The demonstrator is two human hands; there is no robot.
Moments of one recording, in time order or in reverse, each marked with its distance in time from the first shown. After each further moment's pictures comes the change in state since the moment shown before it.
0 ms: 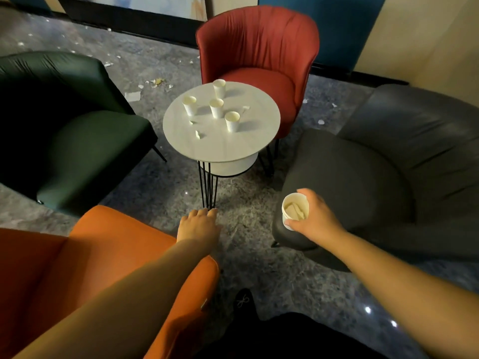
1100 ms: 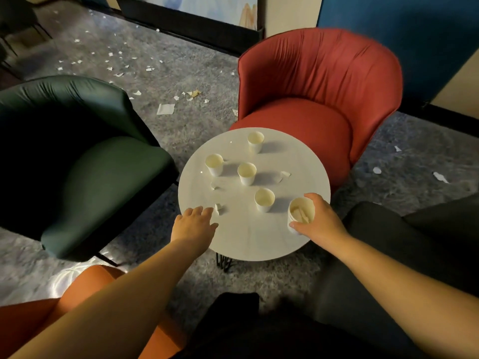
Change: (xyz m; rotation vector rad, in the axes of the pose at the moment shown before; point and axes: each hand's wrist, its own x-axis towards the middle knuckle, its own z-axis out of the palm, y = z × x) left_hand 0.345 -0.083 -0.162 -0.016 0.038 -0.235; right_hand 0.425 -0.123 -0.018 0.036 -0.153 -0.115
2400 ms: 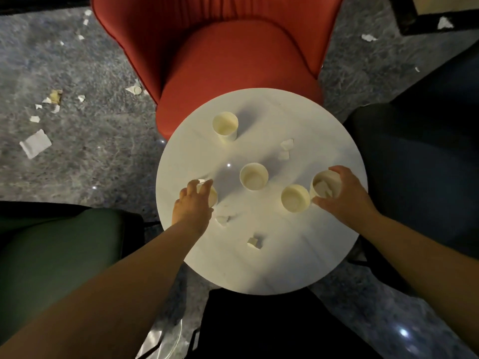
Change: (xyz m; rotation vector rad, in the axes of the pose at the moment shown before) left_hand 0.342 -0.069 0.007 0.112 -0.134 0.582; right_hand 0.128 -0.017 0.129 0.164 0.380 0.581
